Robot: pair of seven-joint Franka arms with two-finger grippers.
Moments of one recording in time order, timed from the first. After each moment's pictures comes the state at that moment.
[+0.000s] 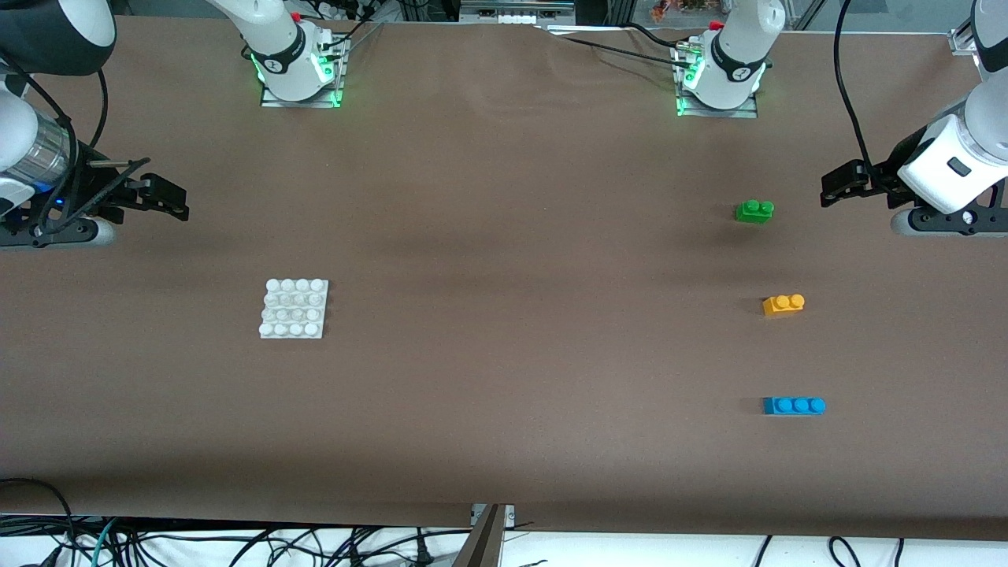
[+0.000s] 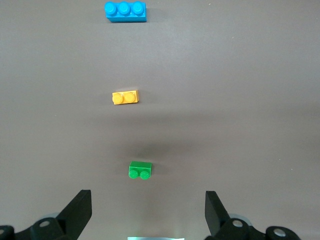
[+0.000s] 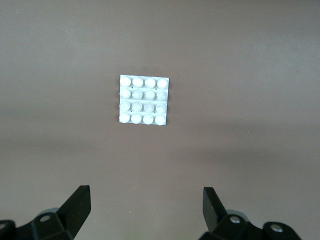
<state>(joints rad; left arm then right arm) 0.02 0.05 -0.07 -1.61 0.00 1.51 -0.06 0.16 0.09 -0.10 -1.61 0.01 1.62 -0.01</state>
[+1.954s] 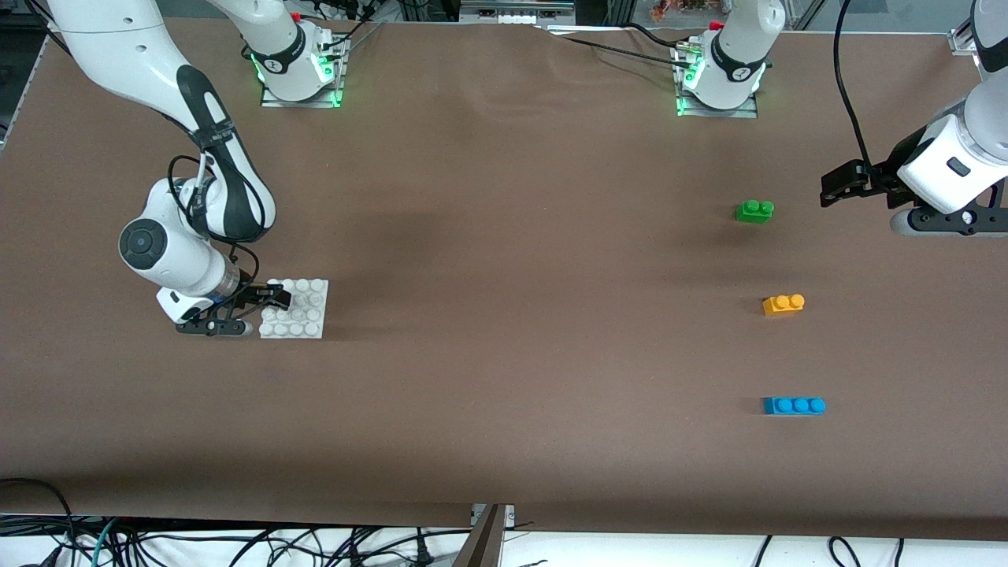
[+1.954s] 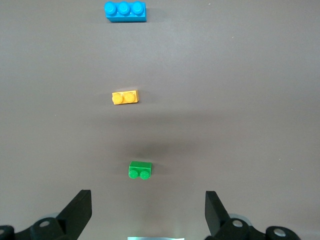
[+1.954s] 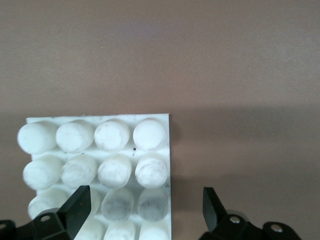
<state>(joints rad) 0.02 0.05 -0.07 -1.61 0.00 1.51 -0.06 0.15 0.50 -0.10 -2.01 0.10 2.51 0.01</state>
